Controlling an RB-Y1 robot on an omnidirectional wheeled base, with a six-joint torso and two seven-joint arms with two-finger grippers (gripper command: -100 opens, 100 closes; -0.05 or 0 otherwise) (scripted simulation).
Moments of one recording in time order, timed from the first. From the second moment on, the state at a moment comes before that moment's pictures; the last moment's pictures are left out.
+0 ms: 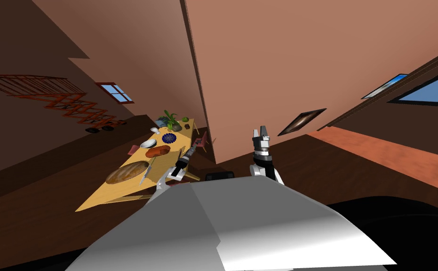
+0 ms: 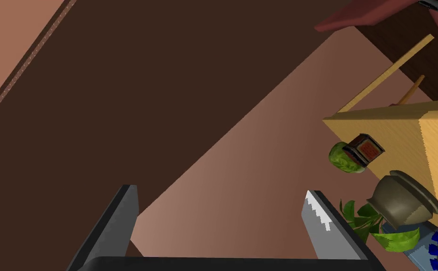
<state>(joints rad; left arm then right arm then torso) 0.21 0.49 -0.17 -1.53 -0.19 -0.29 -0.22 0.54 -0.01 -0.01 -2.22 0.06 -0.56 0.07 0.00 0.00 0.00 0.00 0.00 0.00</state>
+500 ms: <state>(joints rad) 0.15 0.53 -0.17 -1.38 -0.22 -0.26 -0.24 0.54 -0.01 -0.01 -2.22 0.06 -0.56 0.07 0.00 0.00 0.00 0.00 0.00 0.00</state>
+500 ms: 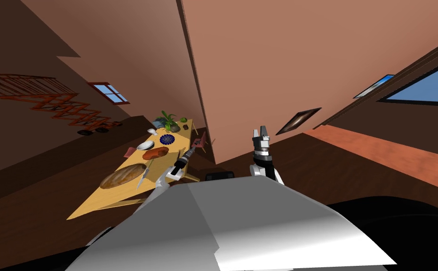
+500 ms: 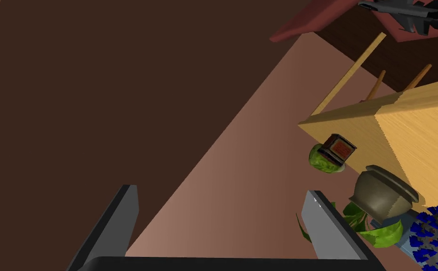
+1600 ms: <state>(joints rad) 0.05 0.61 -0.18 -1.13 -0.29 -0.15 -0.28 0.54 -0.01 -0.01 -2.22 0.06 -0.56 0.07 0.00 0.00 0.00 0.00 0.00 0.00</state>
